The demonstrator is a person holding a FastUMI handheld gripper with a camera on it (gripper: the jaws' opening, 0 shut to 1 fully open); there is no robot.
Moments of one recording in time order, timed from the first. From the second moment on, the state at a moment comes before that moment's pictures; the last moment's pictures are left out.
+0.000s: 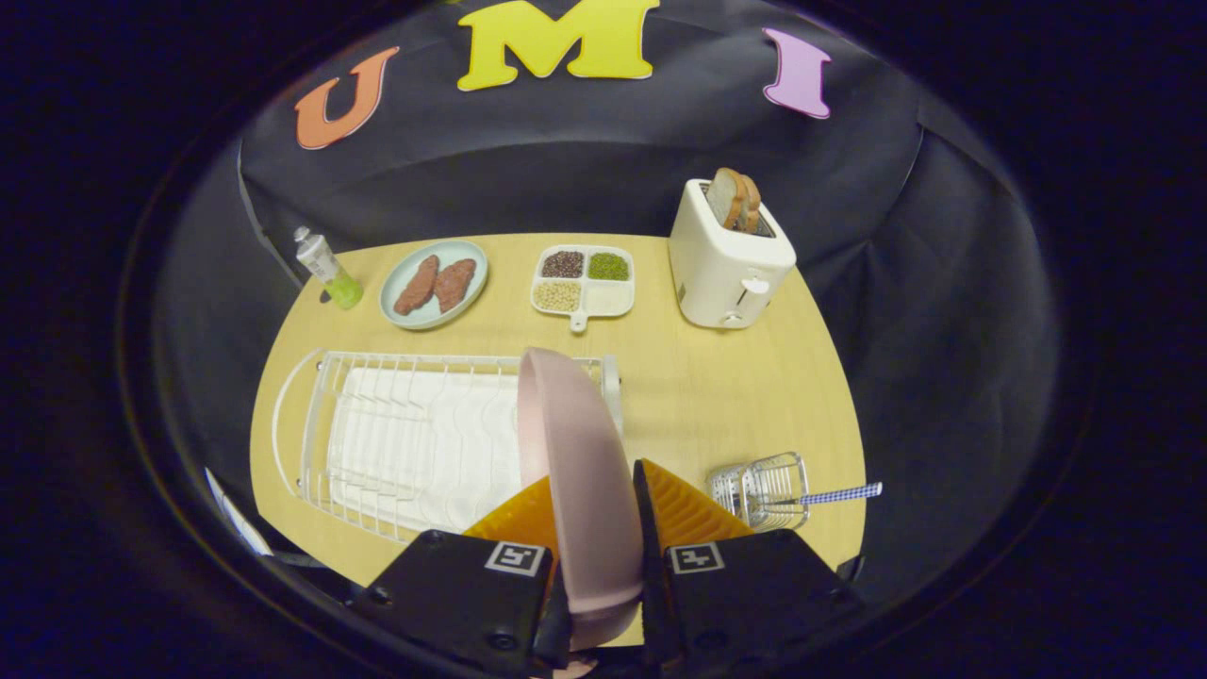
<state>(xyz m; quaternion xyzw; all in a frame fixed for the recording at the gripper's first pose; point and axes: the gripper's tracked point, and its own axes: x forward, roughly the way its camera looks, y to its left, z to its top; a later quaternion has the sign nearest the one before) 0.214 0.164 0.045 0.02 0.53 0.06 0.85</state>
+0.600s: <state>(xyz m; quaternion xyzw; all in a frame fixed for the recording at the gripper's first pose) 0.069 0.128 -0.028 0.13 0.52 0.12 0.84</state>
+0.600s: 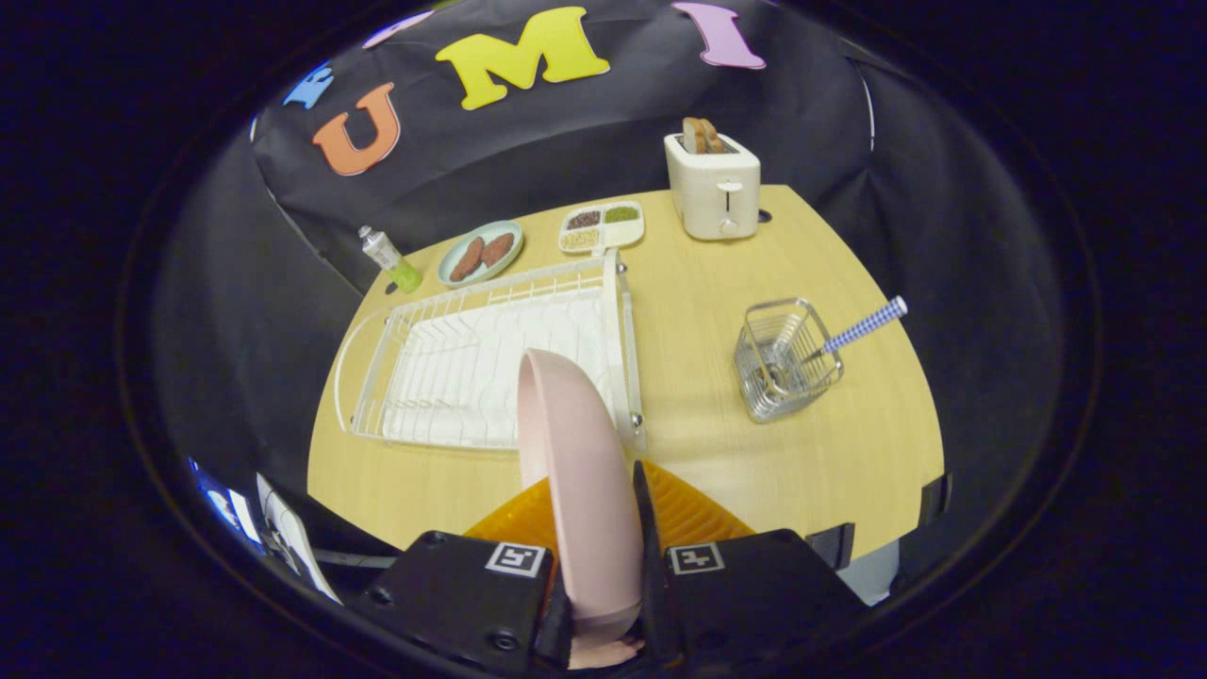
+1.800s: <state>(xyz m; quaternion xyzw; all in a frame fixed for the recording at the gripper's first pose) 0.044 0.196 -0.145 0.32 0.55 0.21 0.74</state>
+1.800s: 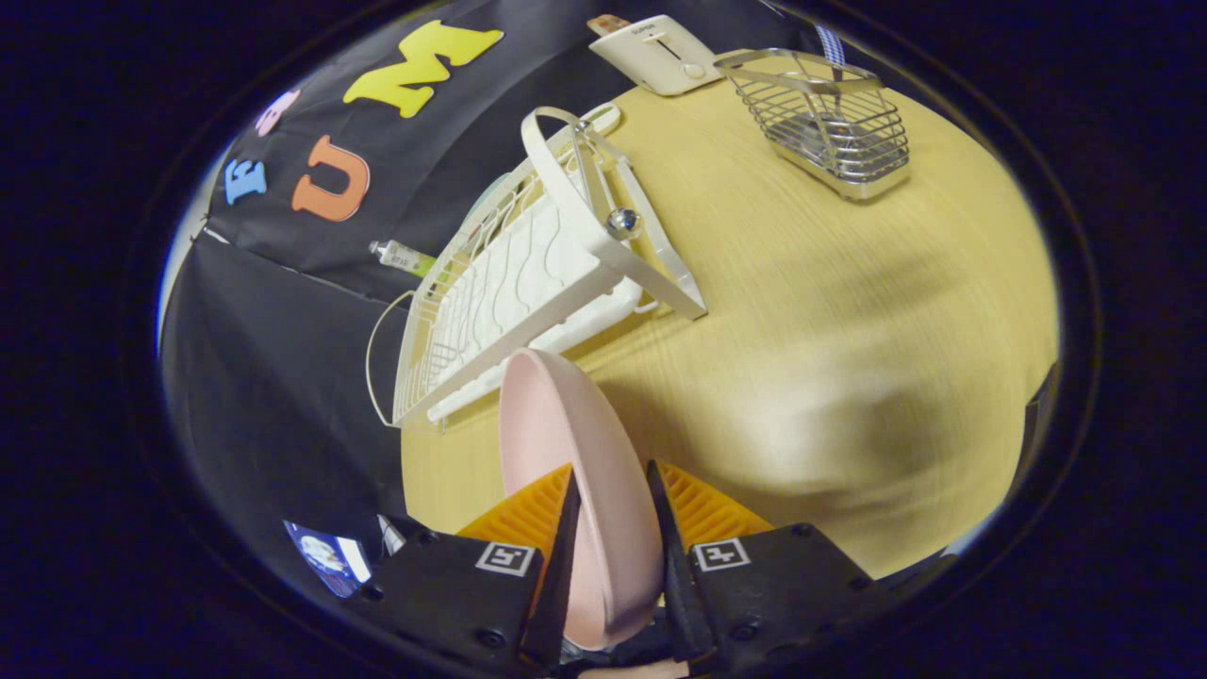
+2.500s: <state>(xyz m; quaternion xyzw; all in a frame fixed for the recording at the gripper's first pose) 0.055 0.149 -0.104 0.21 0.44 0.20 0.85</state>
